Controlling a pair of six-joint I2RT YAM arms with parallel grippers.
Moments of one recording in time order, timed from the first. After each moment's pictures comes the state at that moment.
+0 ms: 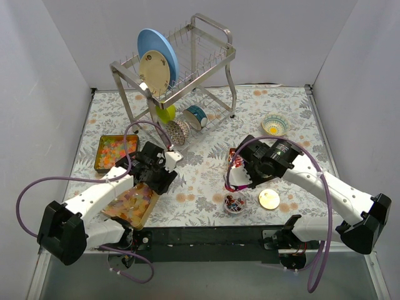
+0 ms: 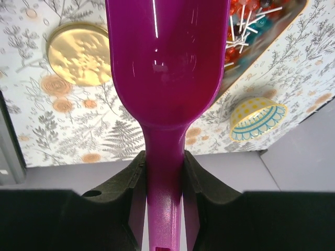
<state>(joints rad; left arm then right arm) -0.55 1.17 0.77 -0.72 0.17 0.22 0.89 1.21 1.21 -1.35 0.23 -1.14</state>
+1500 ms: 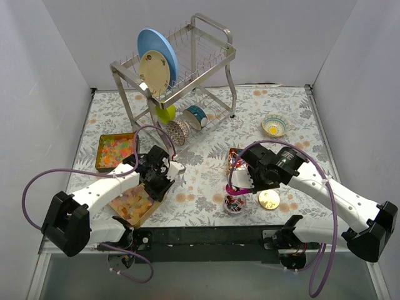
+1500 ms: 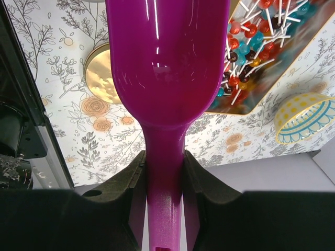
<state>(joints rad) -0.59 1.24 0.77 -0.88 0.21 0.21 0.87 1.13 1.10 -1.32 0.15 -0.94</state>
